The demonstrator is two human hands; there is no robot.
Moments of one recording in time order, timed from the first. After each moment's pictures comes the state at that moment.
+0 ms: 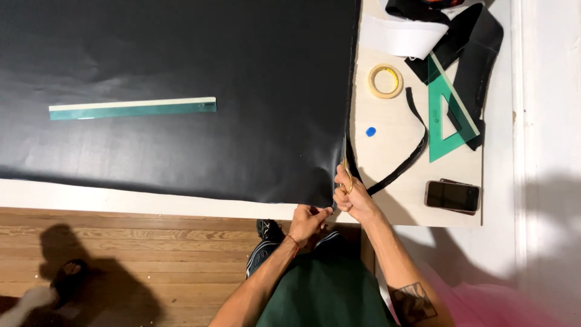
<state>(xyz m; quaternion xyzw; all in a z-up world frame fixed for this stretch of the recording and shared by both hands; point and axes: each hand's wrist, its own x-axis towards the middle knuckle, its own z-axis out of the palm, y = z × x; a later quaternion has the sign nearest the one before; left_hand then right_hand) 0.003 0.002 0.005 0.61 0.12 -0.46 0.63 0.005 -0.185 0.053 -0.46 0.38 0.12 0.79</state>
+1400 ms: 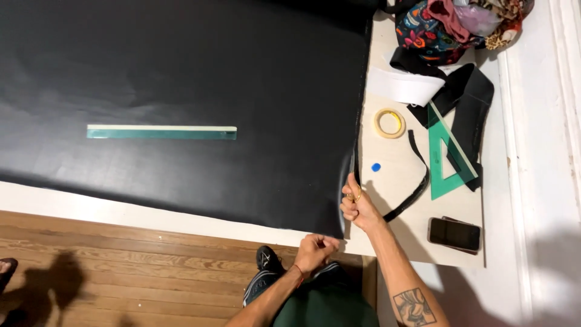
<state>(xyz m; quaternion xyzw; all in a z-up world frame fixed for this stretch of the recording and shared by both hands) 0.000 0.015 0.009 0.63 0.02 -0.47 0.62 0.066 -0.209 0.071 -0.42 0.40 0.15 0.80</state>
